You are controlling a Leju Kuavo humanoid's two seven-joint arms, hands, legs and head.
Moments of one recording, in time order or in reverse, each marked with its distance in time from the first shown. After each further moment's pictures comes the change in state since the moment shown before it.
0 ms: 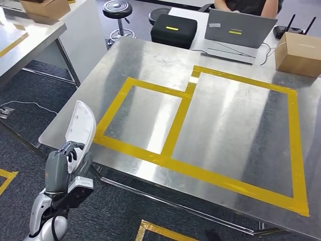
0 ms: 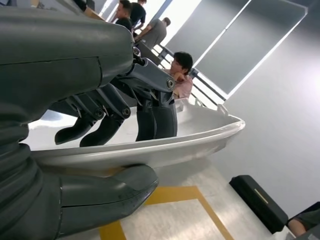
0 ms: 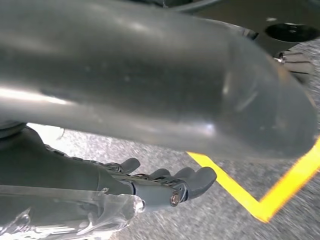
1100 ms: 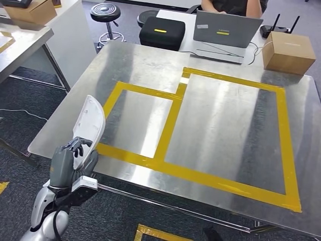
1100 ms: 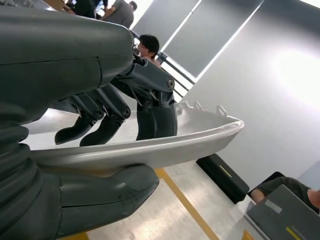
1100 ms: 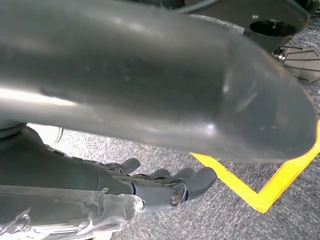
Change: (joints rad) left arm -0.053 0.002 -0.017 0.005 0.000 -0.089 -0.052; right arm -0.010 0.011 0.022 0.000 0.003 -0.016 0.009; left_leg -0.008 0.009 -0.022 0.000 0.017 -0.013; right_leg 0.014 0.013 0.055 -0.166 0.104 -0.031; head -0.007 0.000
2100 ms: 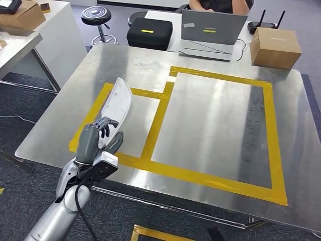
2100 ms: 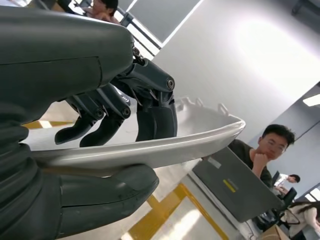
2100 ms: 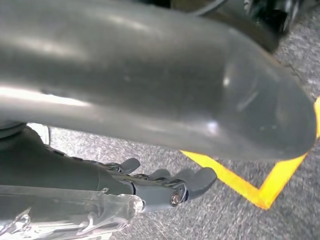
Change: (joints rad) left arm -0.210 -0.126 -0.054 0.142 0.067 -0.126 -0.027; right arm 0.009 -0.019 0.016 -0.001 -0.074 0.004 -0.050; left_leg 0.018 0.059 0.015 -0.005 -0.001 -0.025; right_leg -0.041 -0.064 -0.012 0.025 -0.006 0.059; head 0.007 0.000
